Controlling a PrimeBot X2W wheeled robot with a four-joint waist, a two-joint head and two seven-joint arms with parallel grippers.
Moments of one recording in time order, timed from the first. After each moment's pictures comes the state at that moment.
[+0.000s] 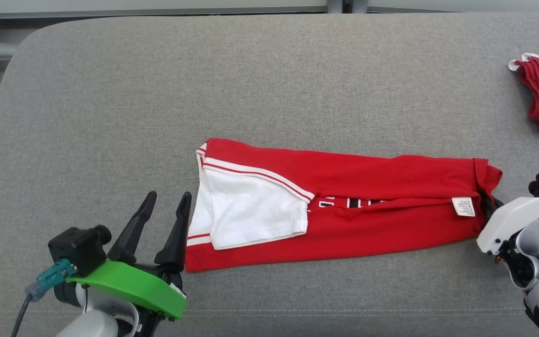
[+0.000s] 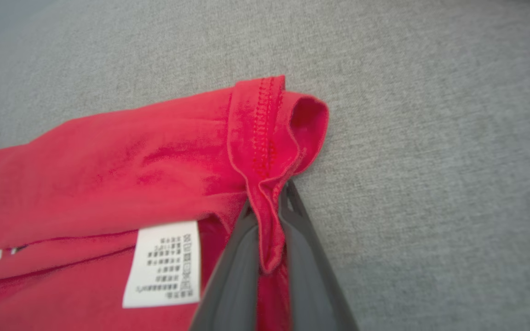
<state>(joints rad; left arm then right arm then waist) -0.25 0.58 -0.73 -0.18 -1.03 0.31 -0.22 -0.47 -0.40 0.29 0.81 0.79 0.13 0.00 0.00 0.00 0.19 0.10</state>
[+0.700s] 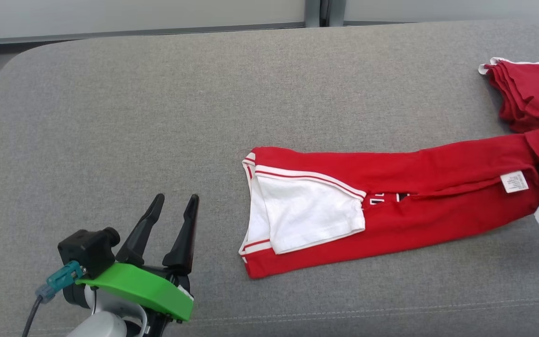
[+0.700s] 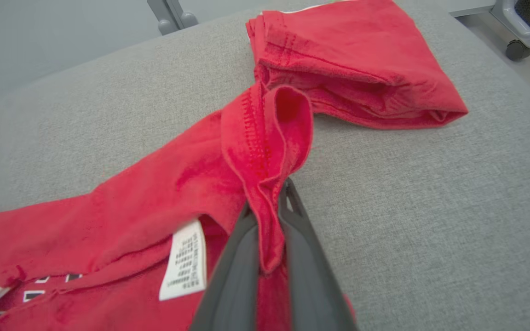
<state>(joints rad) -0.25 0.56 -0.74 -0.16 -1.02 0.31 -0.23 -0.49 -0.59 0.28 0.73 0.88 0.13 0.06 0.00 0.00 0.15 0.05</state>
